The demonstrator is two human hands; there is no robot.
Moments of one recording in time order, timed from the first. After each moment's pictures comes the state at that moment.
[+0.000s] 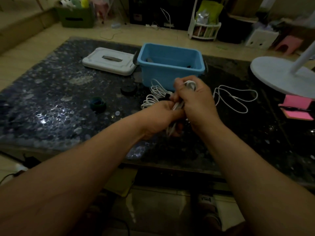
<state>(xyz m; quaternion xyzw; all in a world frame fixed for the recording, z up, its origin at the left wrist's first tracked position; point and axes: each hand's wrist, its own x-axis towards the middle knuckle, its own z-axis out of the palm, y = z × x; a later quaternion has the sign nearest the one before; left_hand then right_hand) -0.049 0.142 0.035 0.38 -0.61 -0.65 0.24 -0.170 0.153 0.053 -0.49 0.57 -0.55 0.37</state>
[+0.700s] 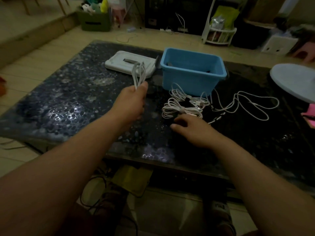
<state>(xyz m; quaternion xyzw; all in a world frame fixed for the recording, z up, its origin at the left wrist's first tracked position) 0.061 0.109 0.036 0.55 -0.47 -0.53 0.44 -0.157 0.145 -0.001 -0.69 0.66 -0.09 0.29</state>
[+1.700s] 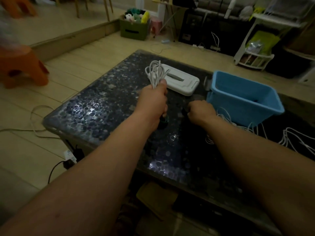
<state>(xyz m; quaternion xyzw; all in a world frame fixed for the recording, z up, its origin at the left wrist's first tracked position) 0.141 0.070 0.058 0.53 -0.32 -0.55 0.57 -0.038 -0.033 -0.007 -0.76 0.65 0.07 0.02</state>
